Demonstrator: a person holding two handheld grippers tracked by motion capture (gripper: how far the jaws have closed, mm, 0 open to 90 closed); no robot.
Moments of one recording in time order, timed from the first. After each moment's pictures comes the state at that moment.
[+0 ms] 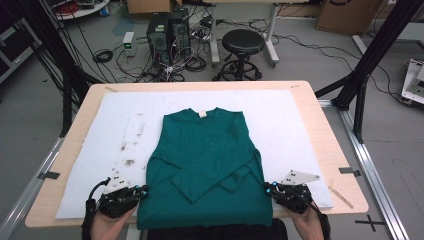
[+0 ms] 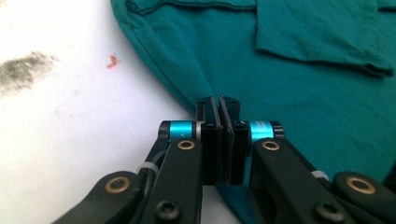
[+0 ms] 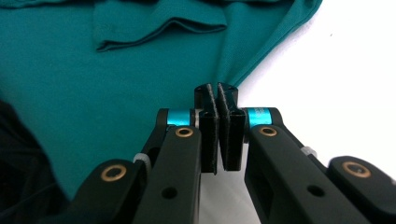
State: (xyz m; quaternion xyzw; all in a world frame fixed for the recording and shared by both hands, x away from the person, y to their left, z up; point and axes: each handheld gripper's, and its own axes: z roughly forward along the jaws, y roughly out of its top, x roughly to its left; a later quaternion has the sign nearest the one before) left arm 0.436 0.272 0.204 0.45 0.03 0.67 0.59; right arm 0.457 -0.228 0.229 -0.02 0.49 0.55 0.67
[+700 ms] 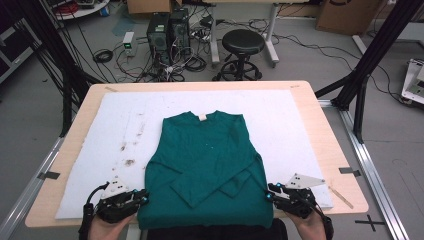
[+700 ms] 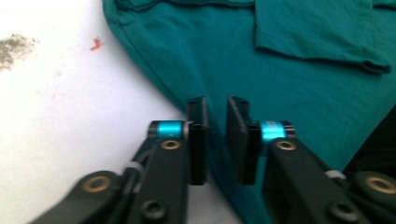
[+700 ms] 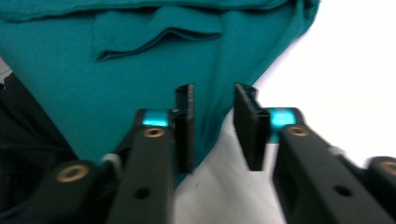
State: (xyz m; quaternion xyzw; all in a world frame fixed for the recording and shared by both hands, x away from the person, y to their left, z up) left arm 0.436 0.275 0.198 0.46 0.02 0.67 0.59; right arm 0.456 -0.235 0.220 -0.02 0.50 0.56 0.66
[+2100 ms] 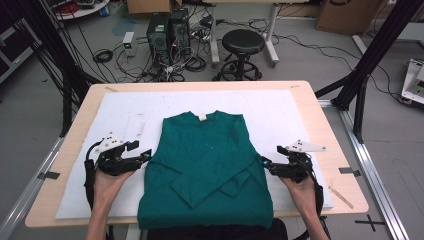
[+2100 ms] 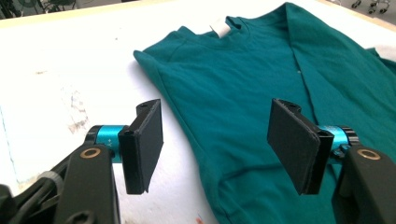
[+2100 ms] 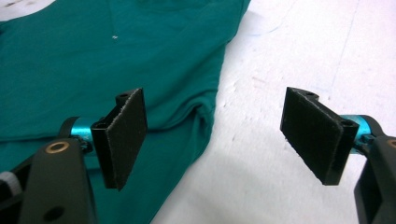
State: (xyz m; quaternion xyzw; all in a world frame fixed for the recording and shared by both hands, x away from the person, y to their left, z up) left arm 0.395 0.290 0.300 0.39 -0.04 0.67 0.63; right arm 0.432 -0.237 0.301 -0.01 0.42 0.63 0.66
